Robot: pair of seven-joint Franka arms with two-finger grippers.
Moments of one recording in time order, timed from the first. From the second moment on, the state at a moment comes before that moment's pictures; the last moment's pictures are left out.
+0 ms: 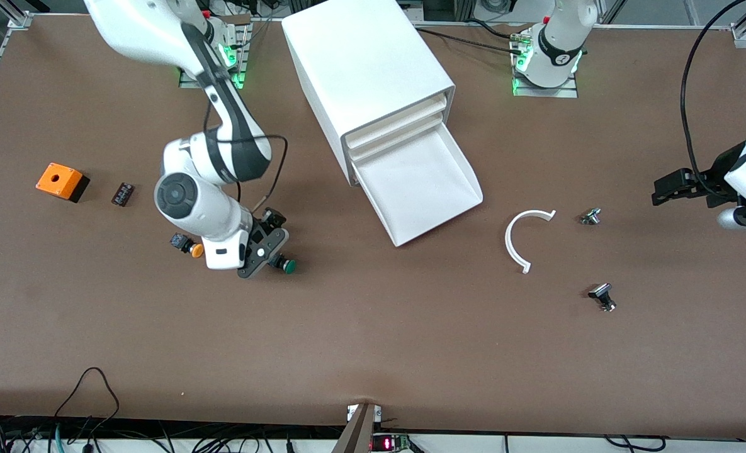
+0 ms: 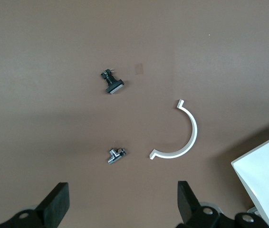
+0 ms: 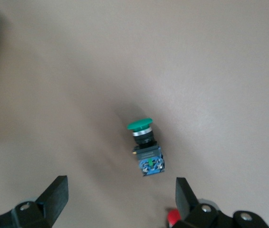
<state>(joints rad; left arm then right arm) 0.12 0.19 -0.11 -1.48 0.02 1.62 0.04 0.48 0.49 -0.11 -1.63 0.23 2.14 -0.57</state>
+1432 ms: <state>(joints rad) 0.01 0.37 -0.14 -1.53 -0.05 1.79 -0.28 0.09 0.19 0.00 -1.64 0.08 1.85 0.01</state>
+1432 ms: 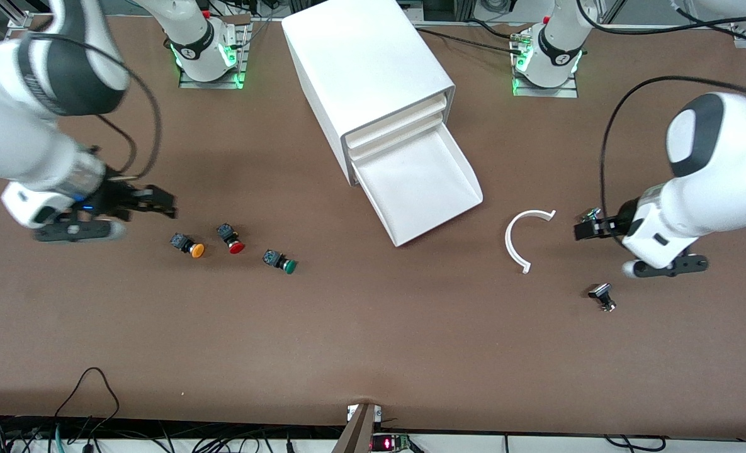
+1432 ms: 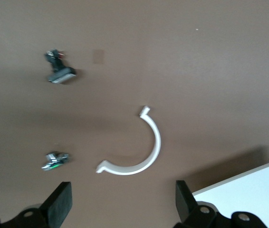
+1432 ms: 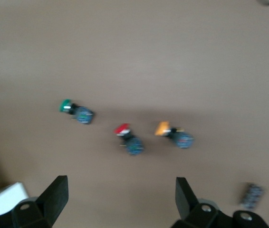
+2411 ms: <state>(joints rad) -0.21 0.56 -0.20 -1.68 -0.08 2.18 -0.86 0.05 0.07 -0.10 -1.56 -0.04 1.59 0.03</state>
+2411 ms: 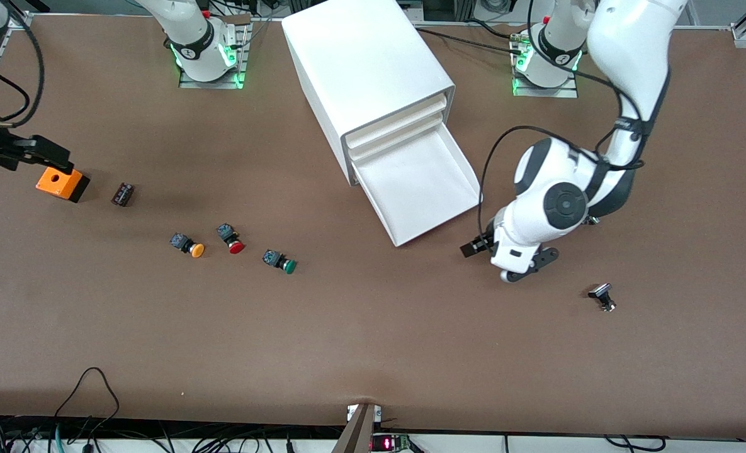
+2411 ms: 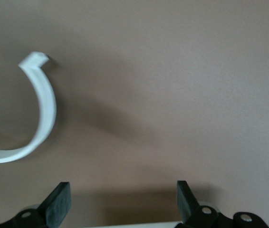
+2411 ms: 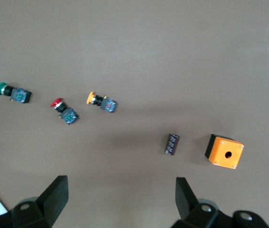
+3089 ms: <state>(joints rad) -0.27 0.62 -0.20 -1.72 -0.08 2.23 -0.91 0.06 0.05 -0.10 -1.54 -0.04 1.54 0.03</state>
